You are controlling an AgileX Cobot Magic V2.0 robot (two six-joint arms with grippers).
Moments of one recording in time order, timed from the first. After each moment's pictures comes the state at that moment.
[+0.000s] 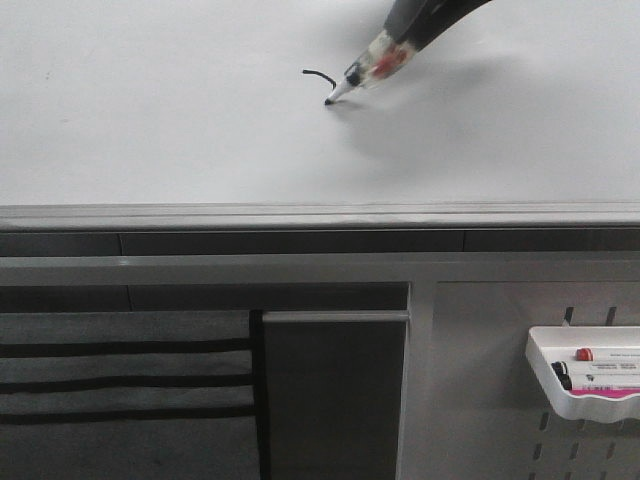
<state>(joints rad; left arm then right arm) -0.43 0.66 -0.74 -0.43 0.58 0.55 0.27 1.70 -1.60 0.54 1.03 -0.51</state>
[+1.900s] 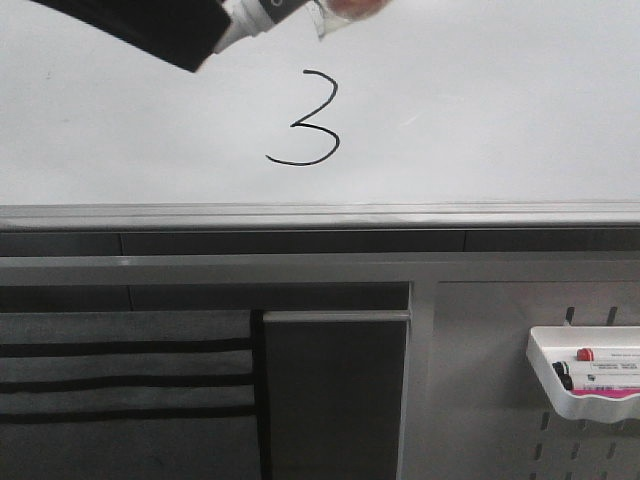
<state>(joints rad) -0.58 1.20 -1.00 -0.76 0.88 1.22 0.38 1.30 -1.26 0.77 1.20 -1.36</state>
